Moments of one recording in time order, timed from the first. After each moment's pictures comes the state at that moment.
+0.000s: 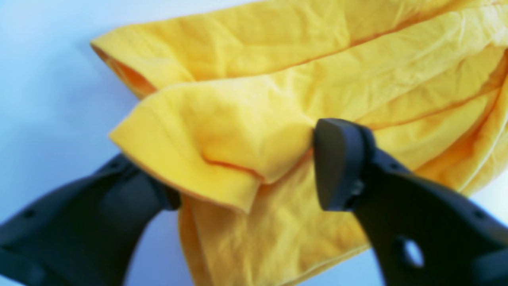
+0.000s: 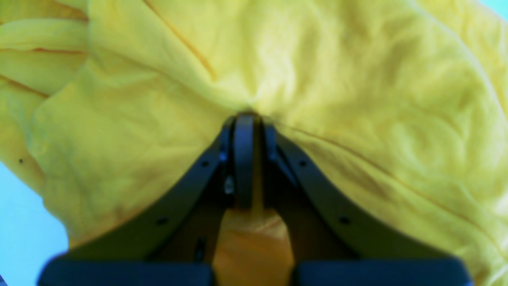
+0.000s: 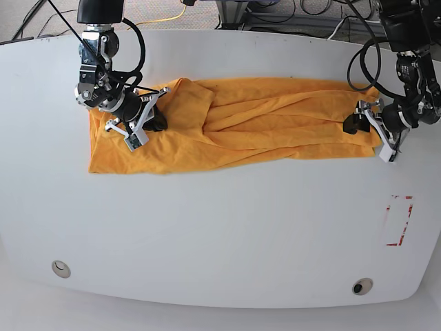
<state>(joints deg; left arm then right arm) -0.2 -23.5 -20.4 74.1 -38.4 -41.8 61.2 -7.6 11.8 8.8 86.8 18.3 40.4 -42.5</state>
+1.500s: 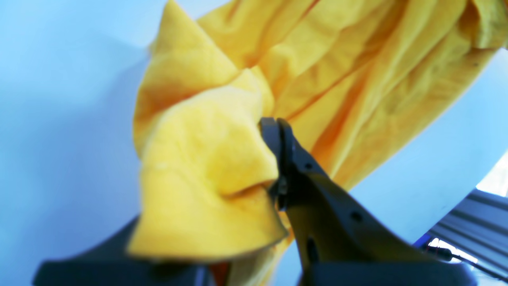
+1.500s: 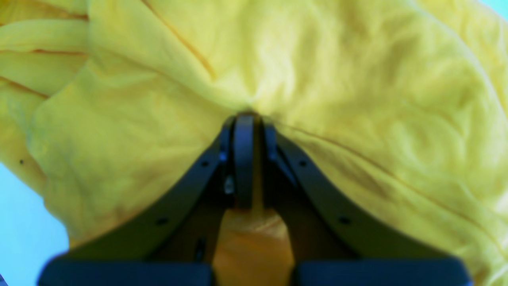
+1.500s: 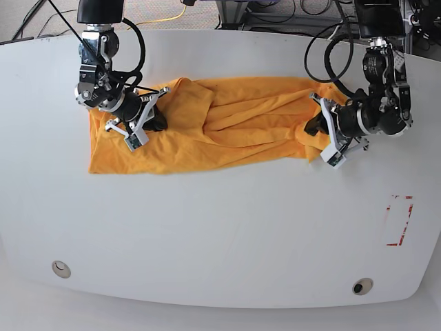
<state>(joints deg) 0.1 -16.0 -8.0 99.0 -37.8 -41.8 73.4 -7.6 11.8 8.8 86.8 18.3 40.4 -42.5</state>
